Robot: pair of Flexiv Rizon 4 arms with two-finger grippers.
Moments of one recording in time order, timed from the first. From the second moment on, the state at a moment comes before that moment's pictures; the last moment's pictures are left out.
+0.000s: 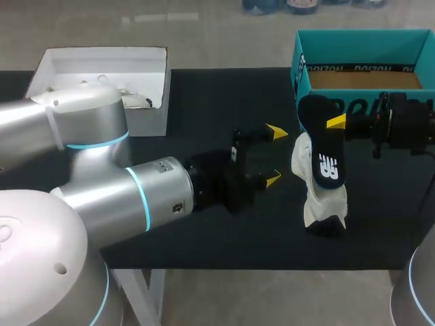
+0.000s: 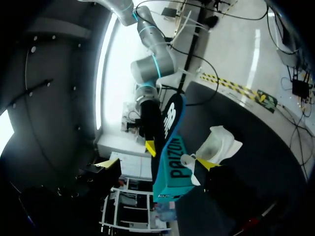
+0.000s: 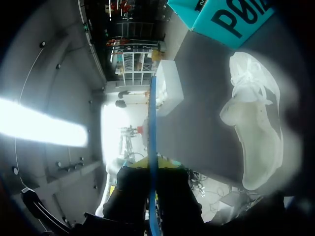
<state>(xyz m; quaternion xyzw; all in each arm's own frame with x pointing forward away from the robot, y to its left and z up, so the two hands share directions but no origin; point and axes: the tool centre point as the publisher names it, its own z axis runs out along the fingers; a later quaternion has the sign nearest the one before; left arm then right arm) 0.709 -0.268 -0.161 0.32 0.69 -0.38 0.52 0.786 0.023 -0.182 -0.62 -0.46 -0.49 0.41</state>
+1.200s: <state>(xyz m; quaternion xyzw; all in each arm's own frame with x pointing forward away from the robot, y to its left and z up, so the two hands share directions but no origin) 0.750 -0.249 -0.124 0.04 0.74 -0.59 0.32 0.785 0.023 -0.182 -0.62 -0.46 -0.49 0.41</state>
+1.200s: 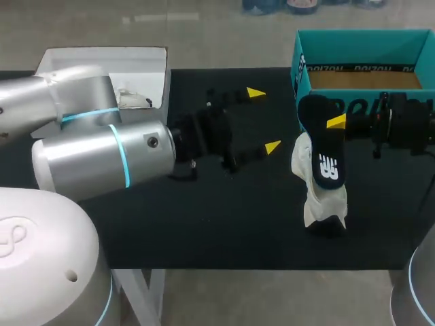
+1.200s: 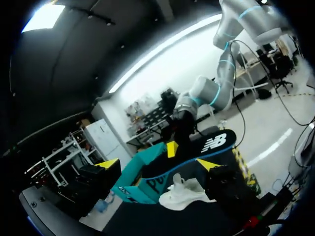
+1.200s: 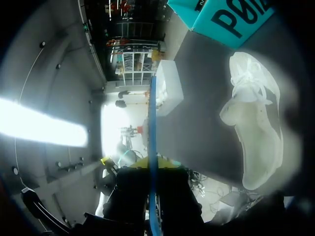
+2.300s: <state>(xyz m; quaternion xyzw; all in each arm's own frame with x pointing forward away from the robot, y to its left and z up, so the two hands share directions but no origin) 0.748 -0.237 -0.133 0.04 0.72 -0.62 0.31 0.785 0.023 -0.182 -0.62 -0.46 -0.49 0.41</state>
